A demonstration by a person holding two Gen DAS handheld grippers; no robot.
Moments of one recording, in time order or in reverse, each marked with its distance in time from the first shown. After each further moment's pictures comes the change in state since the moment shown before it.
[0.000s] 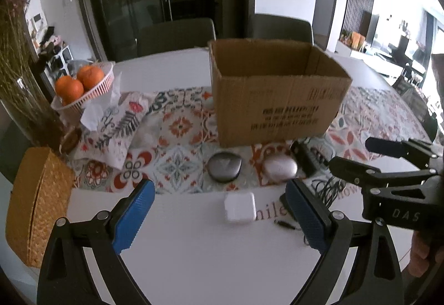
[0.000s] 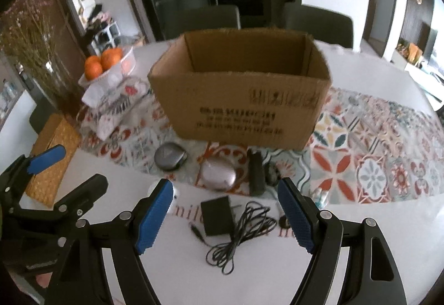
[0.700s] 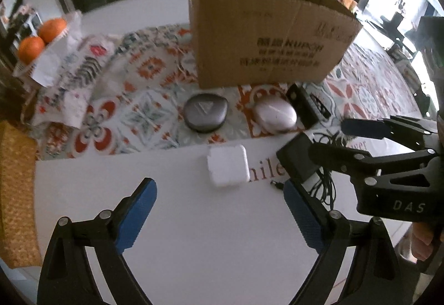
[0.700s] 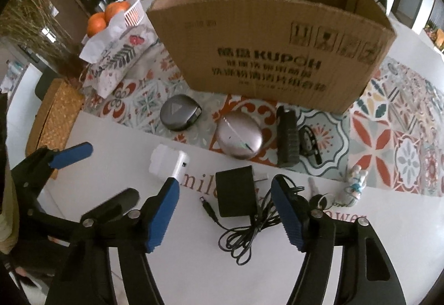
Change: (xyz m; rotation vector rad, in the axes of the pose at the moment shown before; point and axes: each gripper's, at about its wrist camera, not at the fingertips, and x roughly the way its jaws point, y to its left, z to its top) left arm 0.067 0.003 -0.019 0.009 0.300 -0.154; right arm 0.061 0.008 -0.003 -0.030 0.257 0.102
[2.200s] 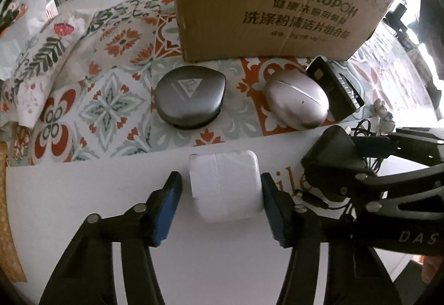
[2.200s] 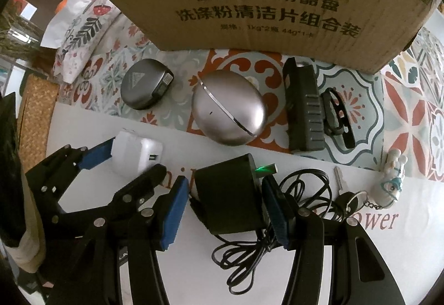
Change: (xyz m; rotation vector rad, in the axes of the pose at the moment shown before) left arm 0.081 -0.003 0.004 0.021 0.041 0.021; right arm 0.072 -0.016 0.005 0.085 0.183 0.021
